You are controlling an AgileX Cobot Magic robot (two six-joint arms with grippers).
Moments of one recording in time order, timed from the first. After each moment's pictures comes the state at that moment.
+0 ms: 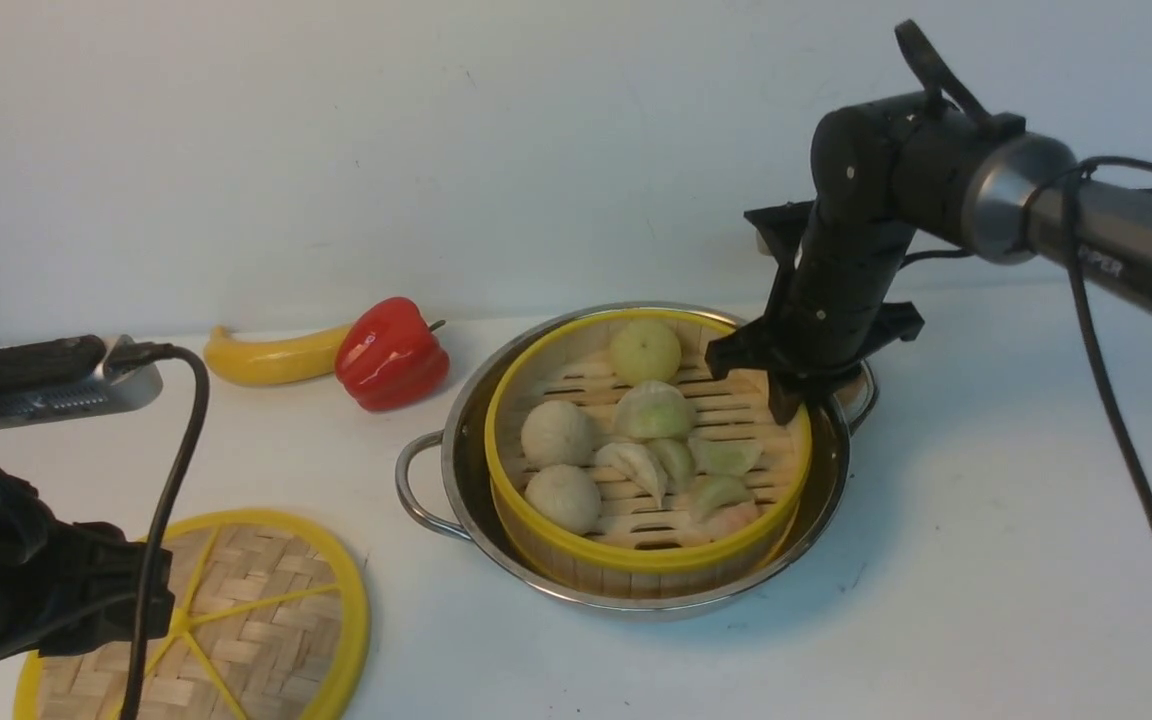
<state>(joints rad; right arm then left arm) 0.39 2.31 -2.00 0.08 1.25 0.11 0.15 1.16 -0.83 -0.36 0.95 0.29</state>
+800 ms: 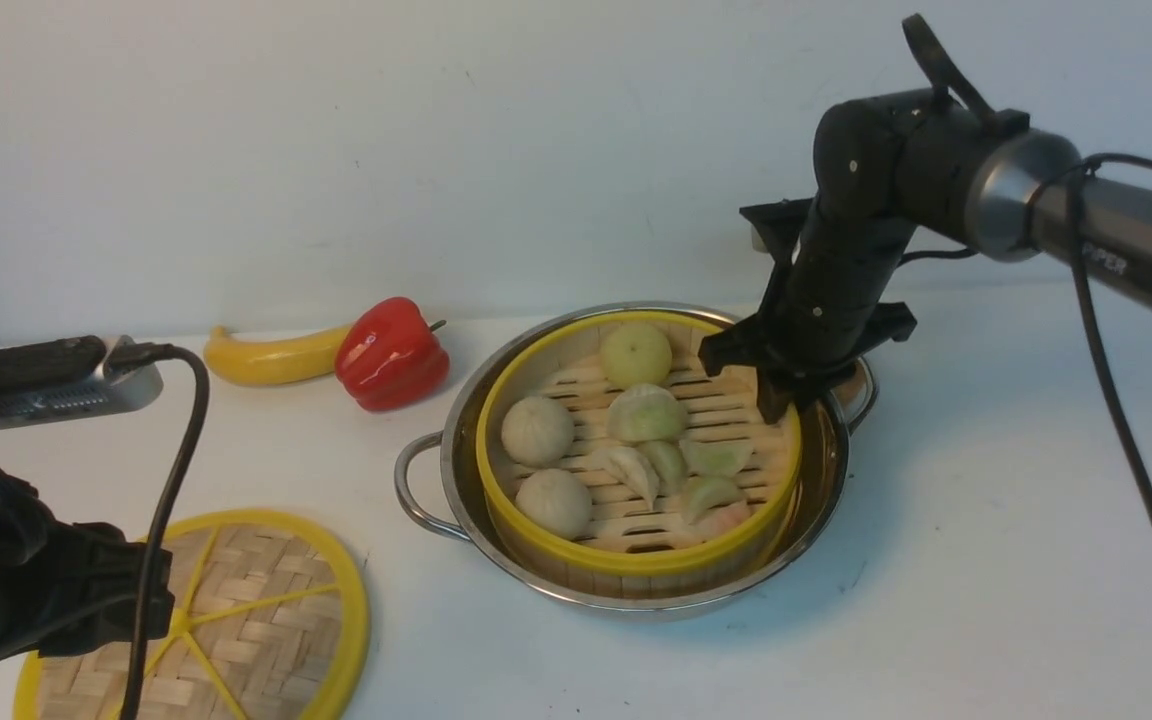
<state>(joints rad) 0.39 2.31 -2.00 0.12 1.24 0.08 0.15 1.16 -0.83 -0.36 0.95 0.29</state>
